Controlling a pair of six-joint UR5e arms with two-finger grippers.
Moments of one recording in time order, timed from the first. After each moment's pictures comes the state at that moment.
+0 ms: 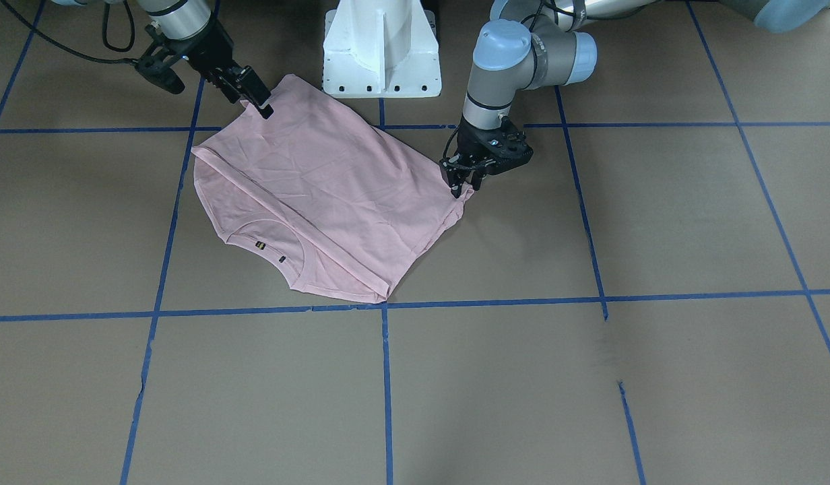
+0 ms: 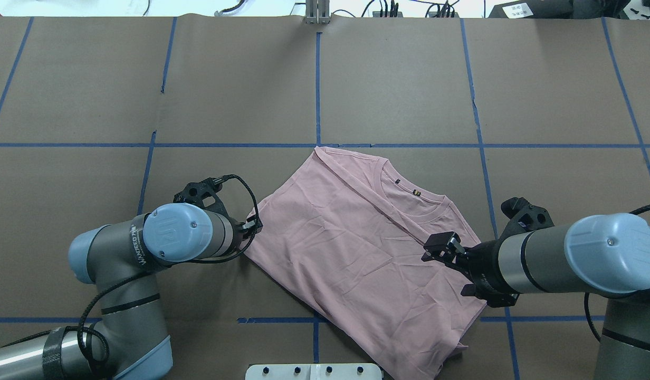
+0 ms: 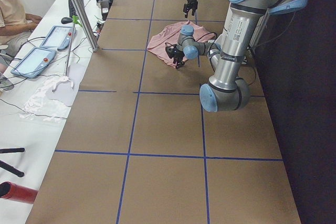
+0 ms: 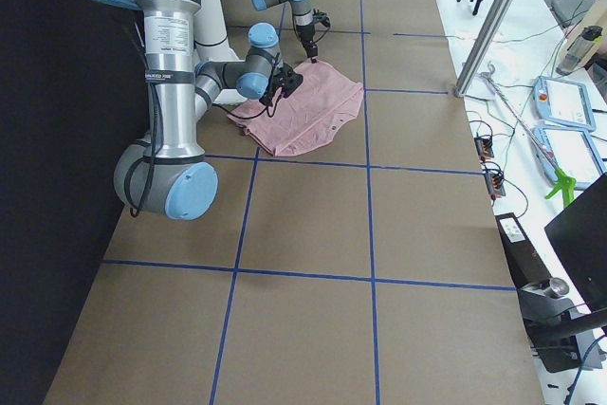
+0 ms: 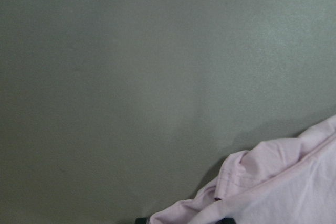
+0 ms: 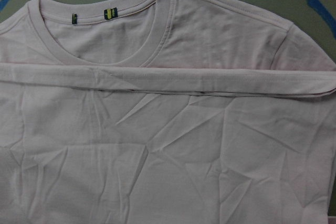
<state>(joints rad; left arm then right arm) -0.38 -2.00 -1.77 -1.83 -1.64 -1.79 0.39 -1.55 2.23 -1.23 1.83 2.04</state>
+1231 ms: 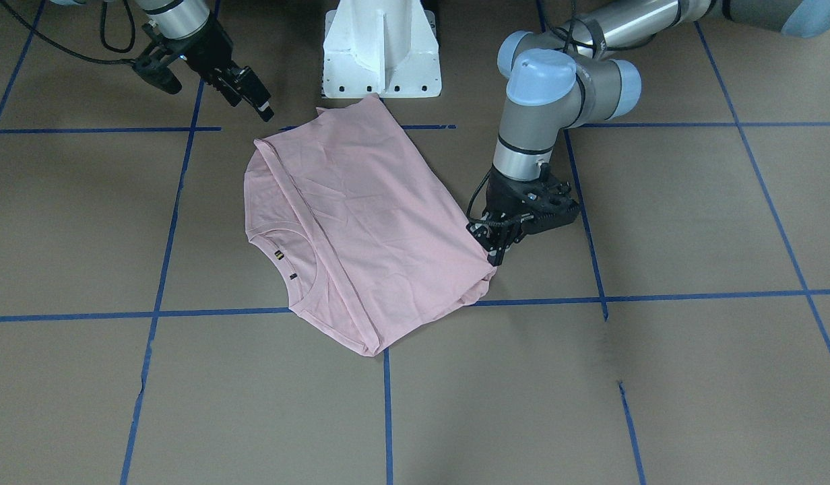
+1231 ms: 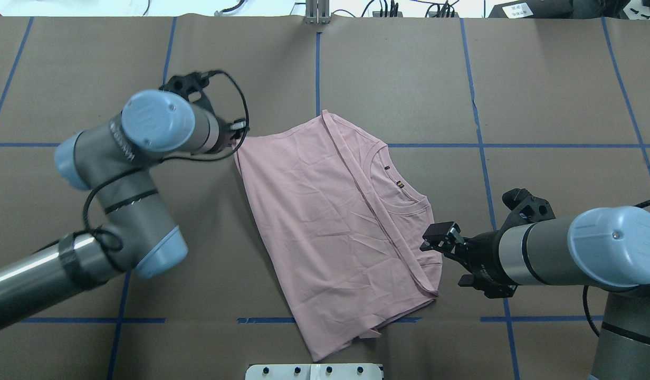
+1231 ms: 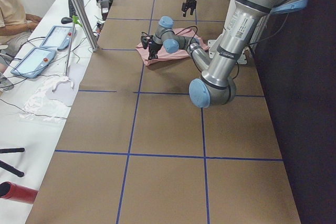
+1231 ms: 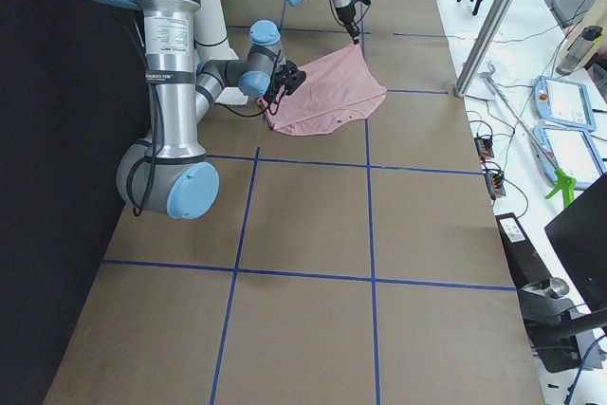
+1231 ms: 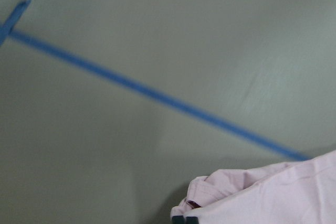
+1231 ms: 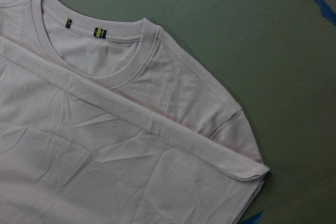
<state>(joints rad) -0.66 -2.18 -1.58 -1.90 -1.65 -1.54 0.41 -1.53 2.24 -1.23 1.81 2.04</state>
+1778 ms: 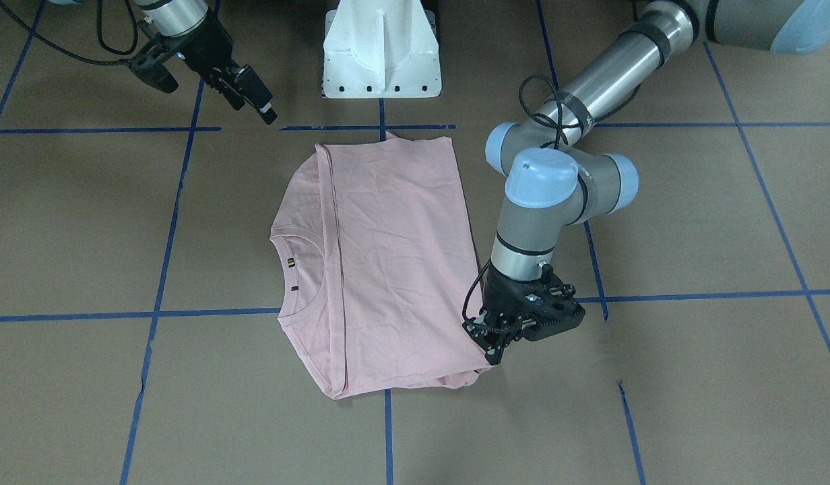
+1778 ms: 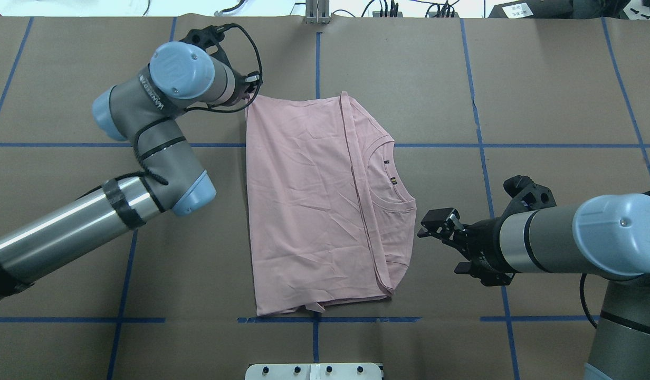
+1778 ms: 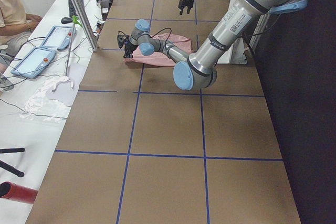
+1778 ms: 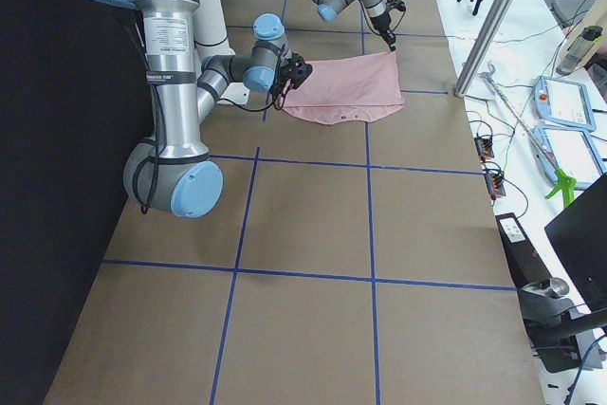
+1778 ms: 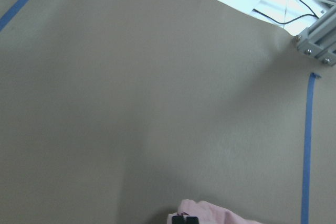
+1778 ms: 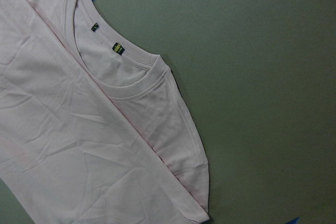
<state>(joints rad) -0.77 -2.39 -1.12 -2.22 -1.65 -1.46 0.45 -1.48 2.23 -1.23 1.81 2.04</state>
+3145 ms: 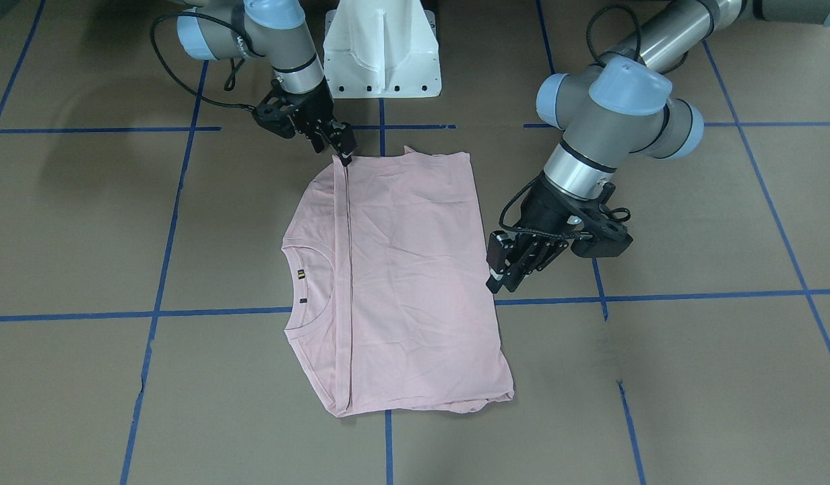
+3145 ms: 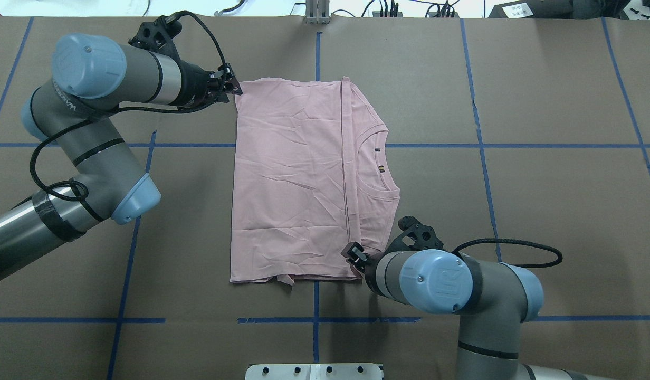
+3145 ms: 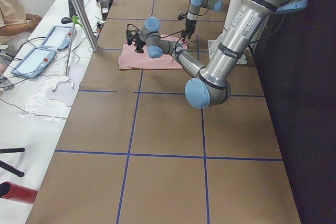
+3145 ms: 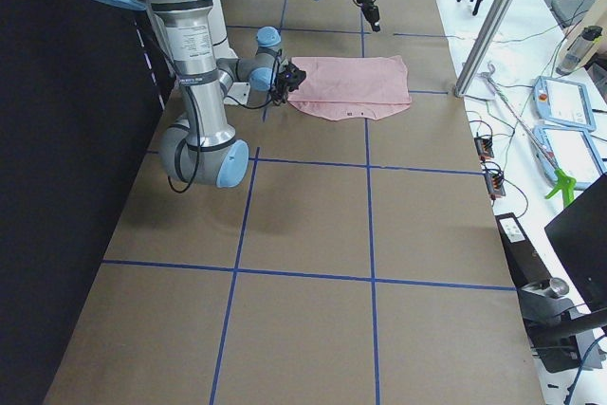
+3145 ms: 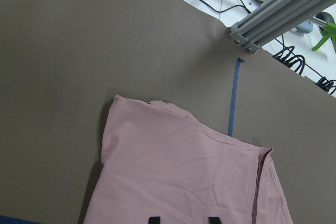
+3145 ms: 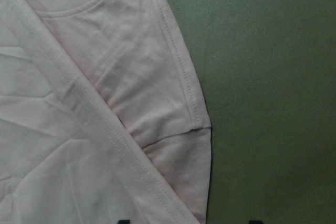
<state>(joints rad) -0.79 -2.13 -1.56 -2.27 -1.84 -1.54 0.24 -1.18 1.85 -1.29 1.57 2.11</state>
